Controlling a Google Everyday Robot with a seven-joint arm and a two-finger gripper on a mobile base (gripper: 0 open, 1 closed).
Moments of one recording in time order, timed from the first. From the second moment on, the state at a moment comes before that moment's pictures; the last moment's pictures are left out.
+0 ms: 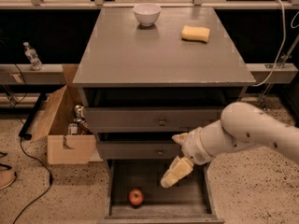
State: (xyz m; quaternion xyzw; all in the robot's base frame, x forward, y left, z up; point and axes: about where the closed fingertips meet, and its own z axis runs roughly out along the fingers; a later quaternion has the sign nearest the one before) arm 0.456 -0.064 0.658 -0.54 0.77 0.26 0.24
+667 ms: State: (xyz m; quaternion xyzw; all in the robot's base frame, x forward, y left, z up) arm 0.453 -0.054 0.540 -0.51 0.74 0.32 0.29
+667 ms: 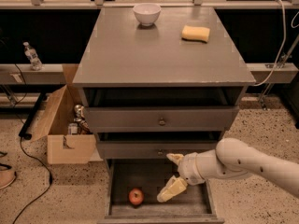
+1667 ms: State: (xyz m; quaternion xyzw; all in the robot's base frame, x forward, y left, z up) arm 0.468 -0.093 0.459 -0.52 0.75 0.31 0.28
